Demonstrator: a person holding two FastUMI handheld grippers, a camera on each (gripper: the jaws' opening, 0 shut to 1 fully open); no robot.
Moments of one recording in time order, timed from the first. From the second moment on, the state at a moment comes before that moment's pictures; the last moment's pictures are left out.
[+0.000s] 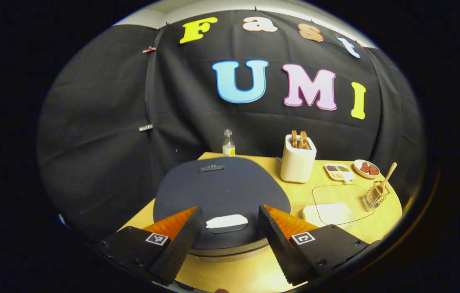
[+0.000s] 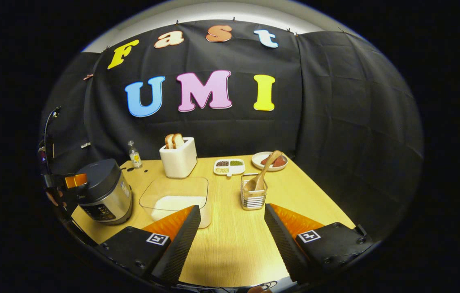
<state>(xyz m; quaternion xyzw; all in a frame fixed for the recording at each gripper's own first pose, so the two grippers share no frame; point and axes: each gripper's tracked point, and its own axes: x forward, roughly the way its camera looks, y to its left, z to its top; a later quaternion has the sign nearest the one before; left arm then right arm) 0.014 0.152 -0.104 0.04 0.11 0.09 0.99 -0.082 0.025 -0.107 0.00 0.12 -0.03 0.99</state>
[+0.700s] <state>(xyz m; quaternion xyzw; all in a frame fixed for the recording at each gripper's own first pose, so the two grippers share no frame) -0.064 0.057 0.002 0.03 0.01 -0.04 1.00 -0.120 0.030 0.027 -0.01 -0.02 -0.03 1.00</state>
